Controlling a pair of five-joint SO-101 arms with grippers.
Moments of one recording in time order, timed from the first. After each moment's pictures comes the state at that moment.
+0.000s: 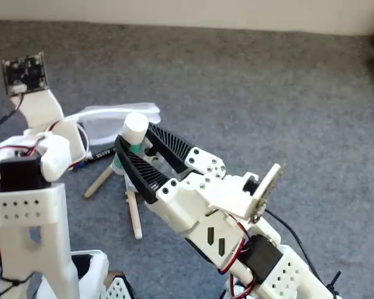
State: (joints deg) left arm -11.1 -40.8 19.8 78.3 14.7; right arm -52.7 -74.0 60.4 -2.5 -9.2
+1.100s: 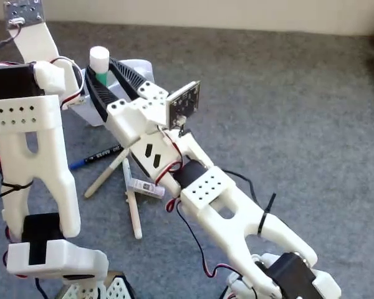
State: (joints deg) left arm -10.9 0.7 -27.7 97.3 16.8; right arm -44.9 -17.4 35.5 -30.9 -9.2
